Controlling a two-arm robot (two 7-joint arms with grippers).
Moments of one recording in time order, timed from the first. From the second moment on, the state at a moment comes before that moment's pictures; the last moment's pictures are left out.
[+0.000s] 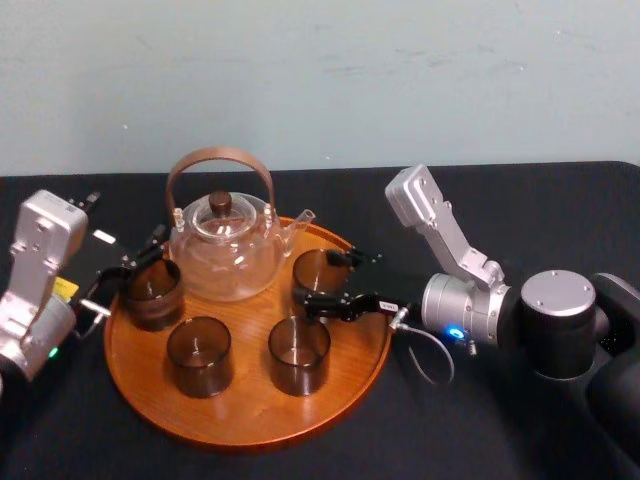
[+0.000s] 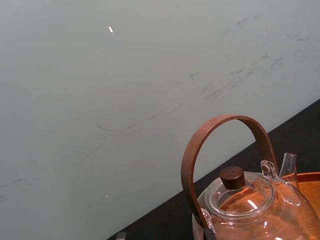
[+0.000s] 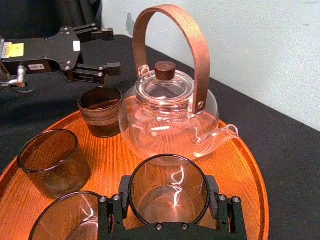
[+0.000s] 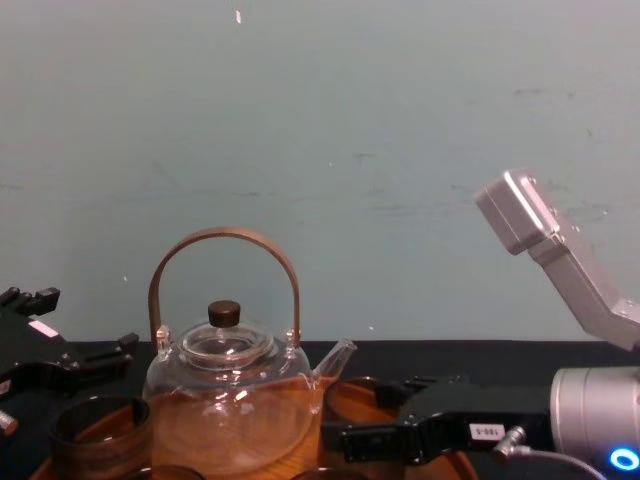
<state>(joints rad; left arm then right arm) -0.20 0.60 0.45 -1.41 -0.25 -0.12 0.03 0.45 0.35 -0.60 -1.23 0.37 0.18 0.56</state>
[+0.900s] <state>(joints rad) -0.20 0.60 0.45 -1.41 -0.25 -0.12 0.03 0.49 0.31 -0.58 -1.13 0.34 0.15 0.55</state>
